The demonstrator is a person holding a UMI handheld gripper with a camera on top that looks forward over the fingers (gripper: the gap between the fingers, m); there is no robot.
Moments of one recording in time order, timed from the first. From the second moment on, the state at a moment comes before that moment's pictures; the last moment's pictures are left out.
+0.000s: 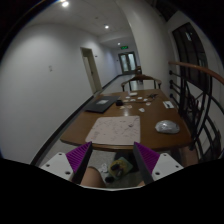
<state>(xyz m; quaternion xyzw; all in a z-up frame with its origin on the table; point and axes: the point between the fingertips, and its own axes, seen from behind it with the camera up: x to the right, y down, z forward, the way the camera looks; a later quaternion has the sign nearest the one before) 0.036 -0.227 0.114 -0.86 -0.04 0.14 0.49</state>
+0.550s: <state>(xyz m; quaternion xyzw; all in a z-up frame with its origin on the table) 0.273 -0.083 -0.003 -0.89 0.00 -0.03 0.46</state>
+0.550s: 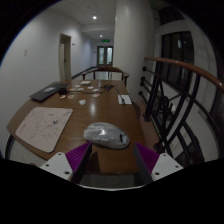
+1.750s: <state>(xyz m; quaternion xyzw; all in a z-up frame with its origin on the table) -0.013 0.014 0.086 -0.86 -0.01 0.04 0.51</state>
